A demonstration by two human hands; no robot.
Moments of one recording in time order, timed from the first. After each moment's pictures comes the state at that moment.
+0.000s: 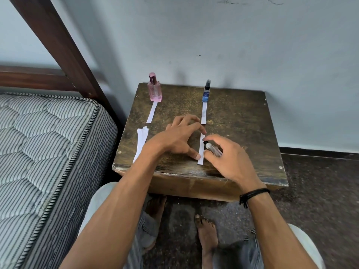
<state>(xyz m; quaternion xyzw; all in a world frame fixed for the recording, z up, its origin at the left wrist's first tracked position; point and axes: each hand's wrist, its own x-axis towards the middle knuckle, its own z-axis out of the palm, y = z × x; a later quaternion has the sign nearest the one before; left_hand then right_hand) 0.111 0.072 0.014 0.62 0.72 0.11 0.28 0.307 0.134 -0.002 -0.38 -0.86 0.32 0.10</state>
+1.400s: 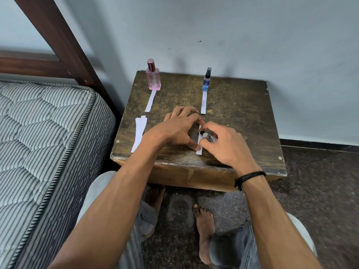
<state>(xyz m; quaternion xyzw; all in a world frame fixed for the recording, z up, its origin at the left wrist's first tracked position) 0.116 0.073 0.010 0.62 0.73 0.09 0.26 0.295 0.141 -0.001 -0.37 -0.88 0.28 0.06</state>
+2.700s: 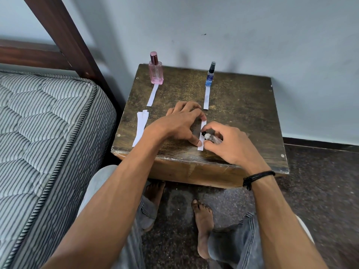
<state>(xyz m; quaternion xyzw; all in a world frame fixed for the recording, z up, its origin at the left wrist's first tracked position) 0.113 0.073 0.008 0.62 0.73 0.09 0.27 0.306 0.142 0.004 -0.34 -0.89 0.31 0.03</state>
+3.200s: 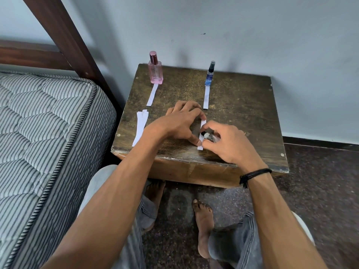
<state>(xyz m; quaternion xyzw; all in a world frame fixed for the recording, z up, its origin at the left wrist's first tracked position) 0.113 0.073 0.007 0.62 0.73 0.08 0.27 0.302 0.142 0.000 -0.34 -0.89 0.30 0.04</state>
